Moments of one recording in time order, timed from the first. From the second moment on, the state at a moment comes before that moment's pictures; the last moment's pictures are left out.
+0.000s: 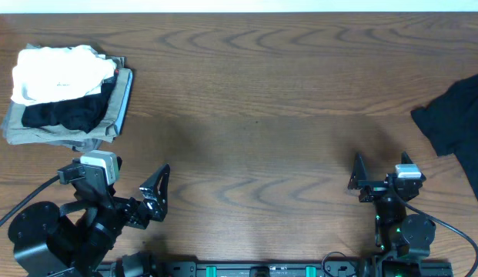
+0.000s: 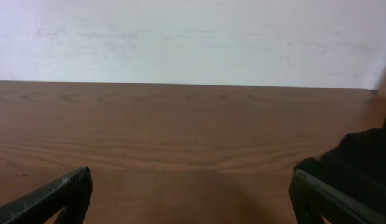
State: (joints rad) left arm 0.30 0.51 1.05 -1.01 0.63 -0.04; right arm -0.09 0.01 0.01 -0.06 -0.10 0.02
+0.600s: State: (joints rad) left arm 0.30 0.51 1.05 -1.01 0.63 -0.04; right arm -0.09 0.01 0.01 -0.06 -0.10 0.02
